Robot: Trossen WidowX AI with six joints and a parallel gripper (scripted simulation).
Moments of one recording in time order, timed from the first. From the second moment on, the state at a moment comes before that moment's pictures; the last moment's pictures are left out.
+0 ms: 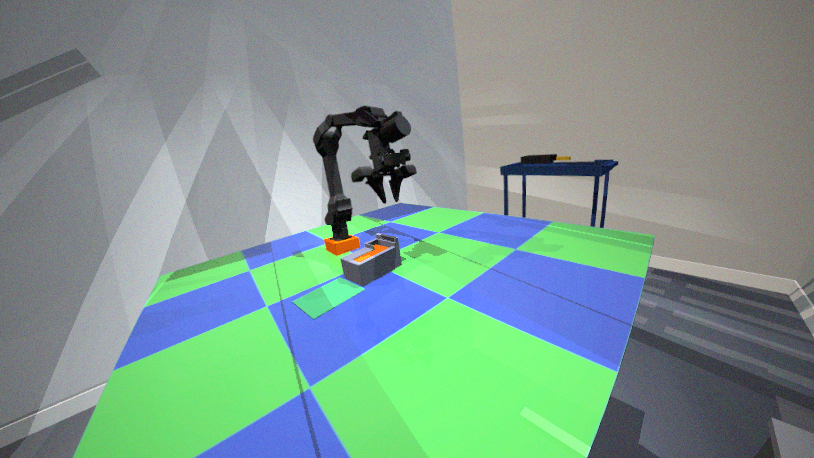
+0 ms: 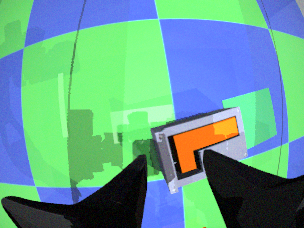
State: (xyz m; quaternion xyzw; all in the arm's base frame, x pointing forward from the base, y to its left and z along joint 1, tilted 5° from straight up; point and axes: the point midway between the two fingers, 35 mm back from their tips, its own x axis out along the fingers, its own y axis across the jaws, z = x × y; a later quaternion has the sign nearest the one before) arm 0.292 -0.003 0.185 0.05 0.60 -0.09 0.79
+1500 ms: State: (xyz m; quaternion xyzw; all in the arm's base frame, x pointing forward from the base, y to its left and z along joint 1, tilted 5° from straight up) arm 0.270 -0.005 0.041 0.03 0.70 0.03 0.71
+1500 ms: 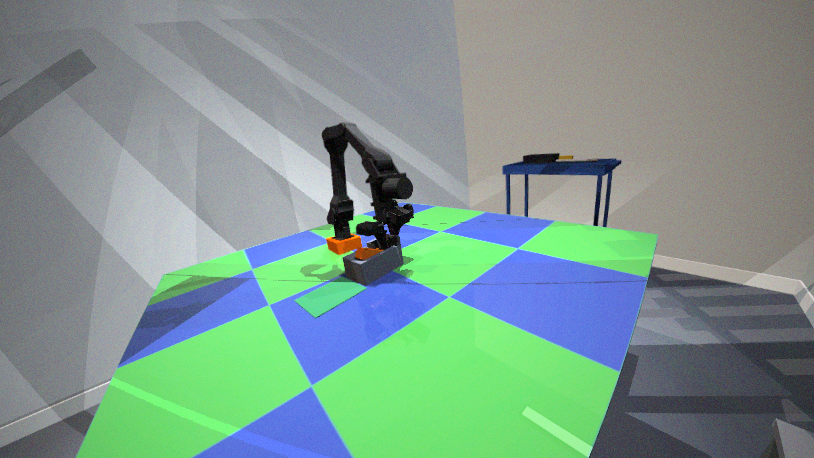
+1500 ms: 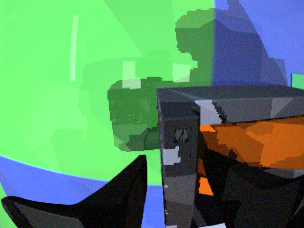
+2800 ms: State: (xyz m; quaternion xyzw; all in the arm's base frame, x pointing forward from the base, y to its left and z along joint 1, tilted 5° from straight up) arm 0.269 -0.003 0.087 0.04 0.71 0.02 0.70
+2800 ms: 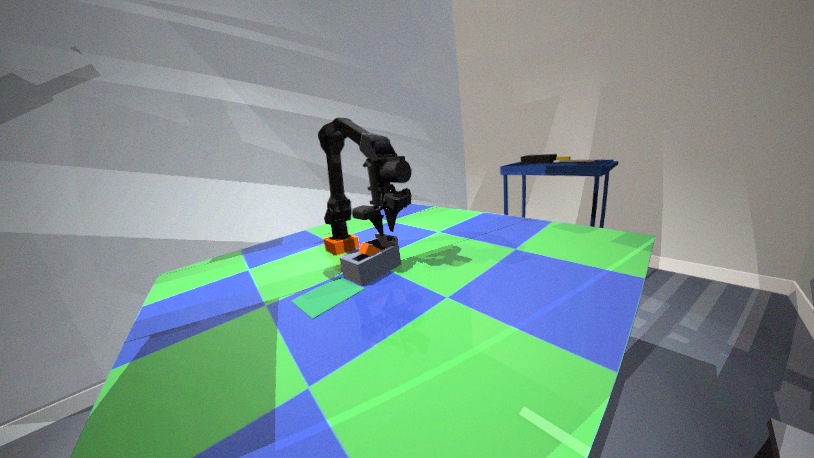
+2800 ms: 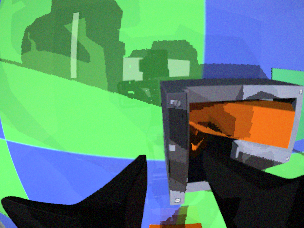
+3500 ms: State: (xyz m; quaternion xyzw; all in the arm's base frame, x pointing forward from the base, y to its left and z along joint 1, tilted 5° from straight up) arm 0.267 -0.012 0.134 0.04 0.70 0.02 0.71
